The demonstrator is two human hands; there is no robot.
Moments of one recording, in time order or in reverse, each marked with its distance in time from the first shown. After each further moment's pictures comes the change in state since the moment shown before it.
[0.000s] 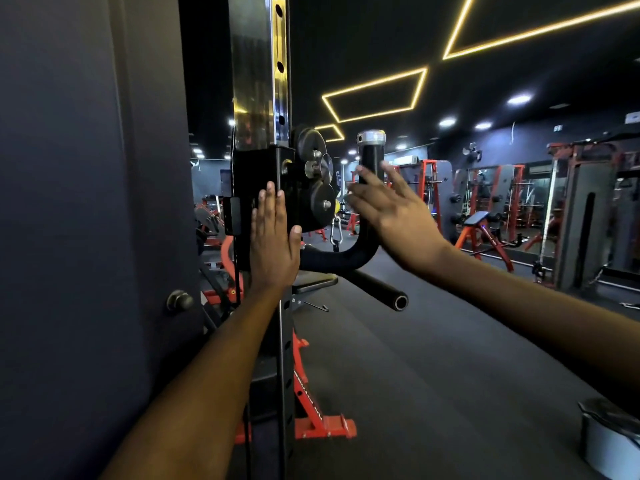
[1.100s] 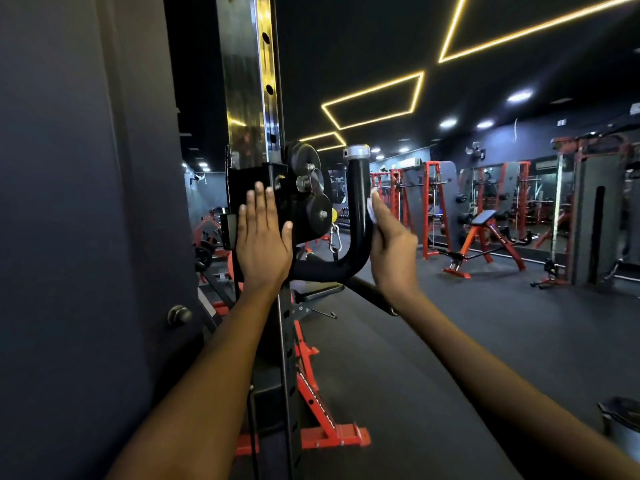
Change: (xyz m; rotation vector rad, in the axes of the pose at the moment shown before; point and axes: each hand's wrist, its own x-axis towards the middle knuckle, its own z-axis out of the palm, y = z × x) left_hand 0.024 0.014 -0.027 0.379 0.032 -0.049; right_hand -0.008 -0.038 -0.005 0.931 0.227 1.050
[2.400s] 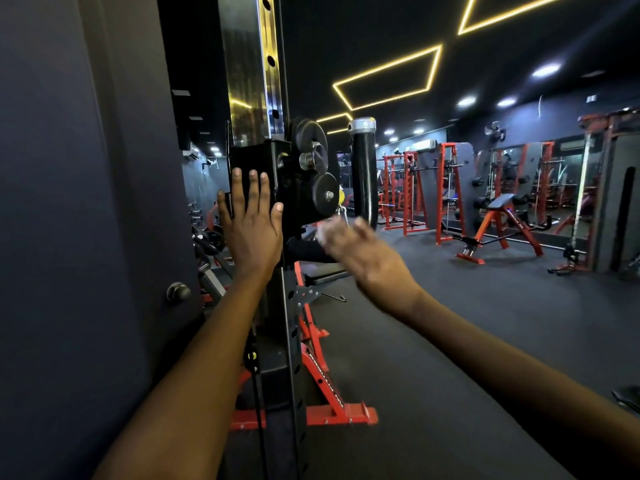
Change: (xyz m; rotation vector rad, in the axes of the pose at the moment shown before) left_hand -0.004 -0.017 -0.003 0.204 -0.101 -0.018; right_hand -0.026 0.043 0.010 -0.657 -0.253 -1.009
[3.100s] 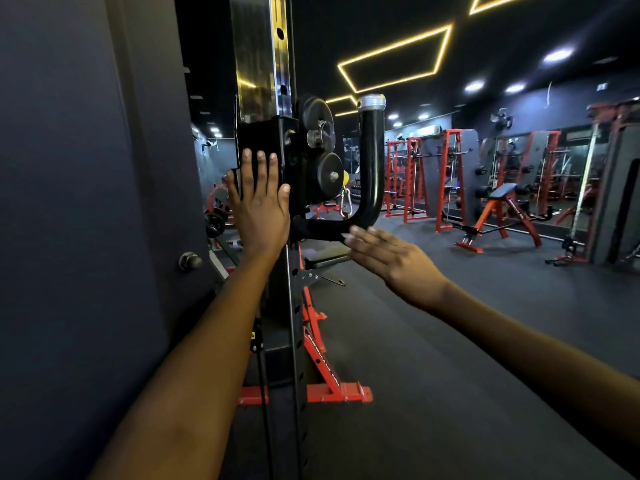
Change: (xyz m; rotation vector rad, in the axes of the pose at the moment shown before) left_hand -0.007 0.001 -0.002 -0.061 -0.044 -0.003; right_hand -0.037 0.003 -0.018 0.030 -0.120 -0.043
